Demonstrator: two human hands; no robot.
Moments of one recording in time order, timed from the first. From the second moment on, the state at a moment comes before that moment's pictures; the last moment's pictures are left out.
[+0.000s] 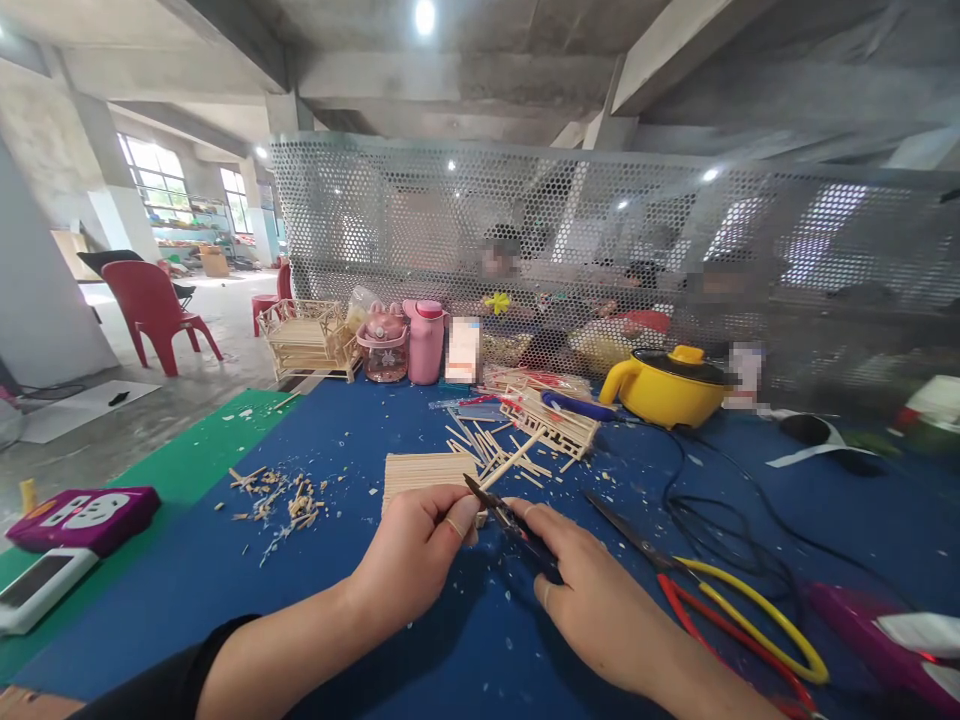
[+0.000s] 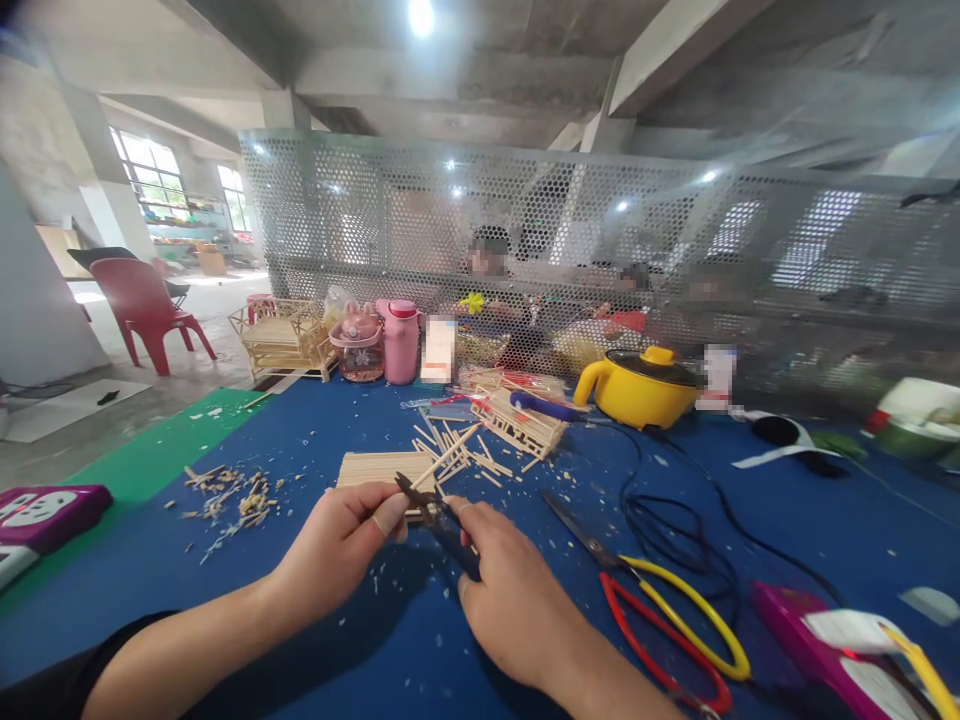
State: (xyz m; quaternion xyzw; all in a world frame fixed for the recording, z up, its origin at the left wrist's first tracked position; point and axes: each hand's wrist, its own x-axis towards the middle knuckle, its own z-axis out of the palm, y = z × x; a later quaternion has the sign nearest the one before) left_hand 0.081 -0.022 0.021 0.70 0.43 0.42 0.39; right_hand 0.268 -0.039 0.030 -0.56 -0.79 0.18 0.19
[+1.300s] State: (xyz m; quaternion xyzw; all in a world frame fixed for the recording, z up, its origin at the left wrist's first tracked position) left_hand 0.054 0.000 -0.001 0.83 0.38 0.34 0.21; right_hand 0.270 -0.023 0.021 -0.41 -0.88 -0.05 0.23
